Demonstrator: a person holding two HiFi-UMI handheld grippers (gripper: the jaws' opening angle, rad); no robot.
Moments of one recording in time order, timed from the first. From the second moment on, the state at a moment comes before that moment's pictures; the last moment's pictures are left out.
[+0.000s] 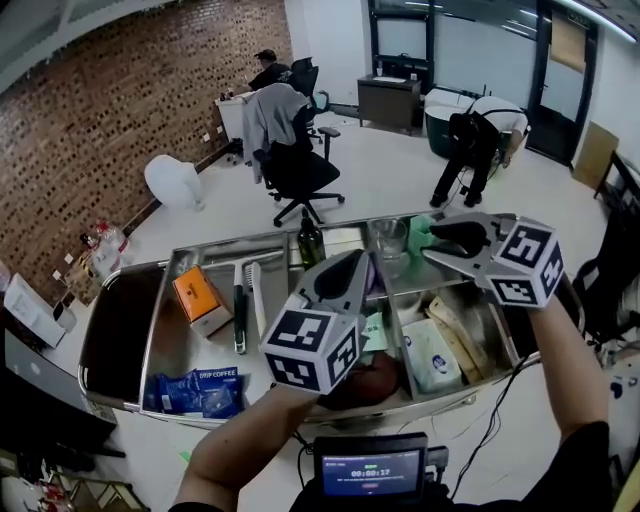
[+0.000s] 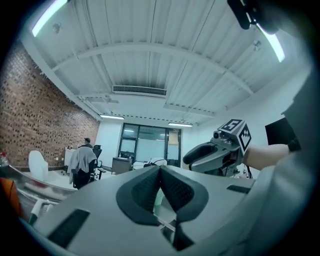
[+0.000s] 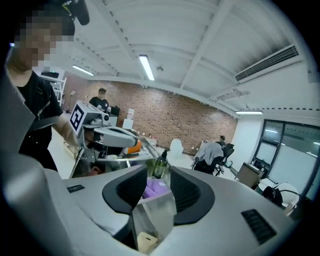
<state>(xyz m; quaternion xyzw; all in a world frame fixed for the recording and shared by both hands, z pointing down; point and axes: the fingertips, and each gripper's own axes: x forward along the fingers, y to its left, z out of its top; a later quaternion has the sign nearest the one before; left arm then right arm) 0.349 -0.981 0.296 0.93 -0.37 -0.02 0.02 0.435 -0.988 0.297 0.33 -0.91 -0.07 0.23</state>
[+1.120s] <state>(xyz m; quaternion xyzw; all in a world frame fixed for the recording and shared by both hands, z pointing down) 0.319 -0.848 0.356 0.90 -0.44 -0.03 0.00 0.494 -0.806 0.339 0.50 -0.87 -0.05 -0.04</state>
